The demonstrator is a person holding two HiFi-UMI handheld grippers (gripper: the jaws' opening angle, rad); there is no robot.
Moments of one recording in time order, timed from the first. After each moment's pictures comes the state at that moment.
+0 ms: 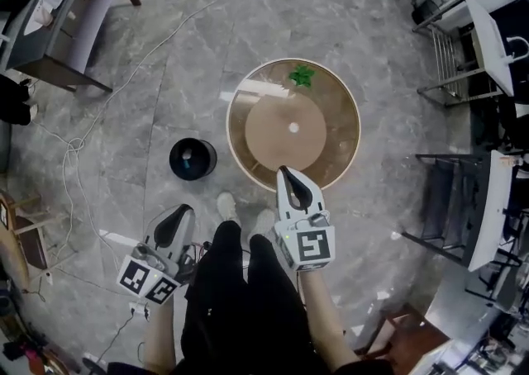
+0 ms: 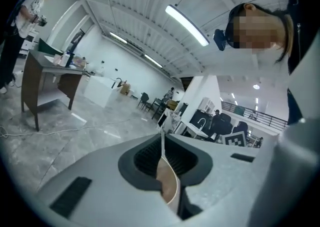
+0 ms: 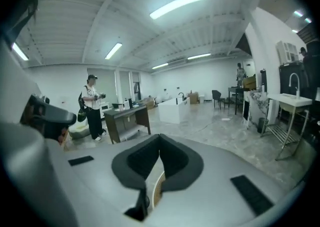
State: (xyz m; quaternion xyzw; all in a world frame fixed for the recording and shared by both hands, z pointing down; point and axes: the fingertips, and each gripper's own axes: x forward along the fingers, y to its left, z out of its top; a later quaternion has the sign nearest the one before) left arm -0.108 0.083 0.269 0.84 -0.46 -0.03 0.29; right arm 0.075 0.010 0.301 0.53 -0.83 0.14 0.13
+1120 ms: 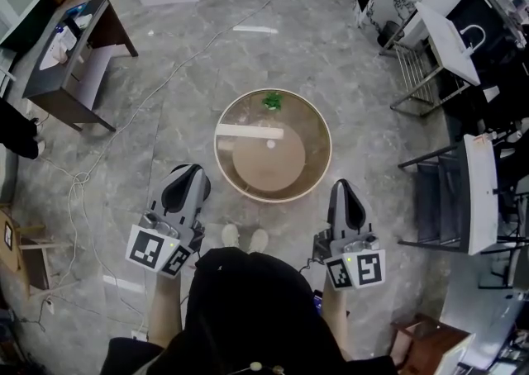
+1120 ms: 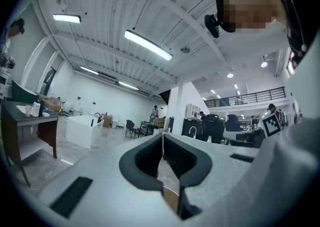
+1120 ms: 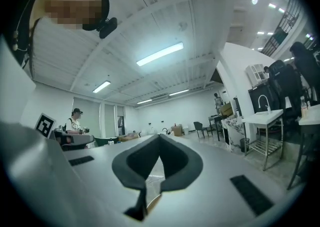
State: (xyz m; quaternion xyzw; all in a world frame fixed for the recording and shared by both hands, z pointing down) left arm -0.017 0.098 0.114 0.89 -0.43 -0.06 0.08; right arm 0.237 0.143 0.105 0.62 -0.78 0.05 -0.07
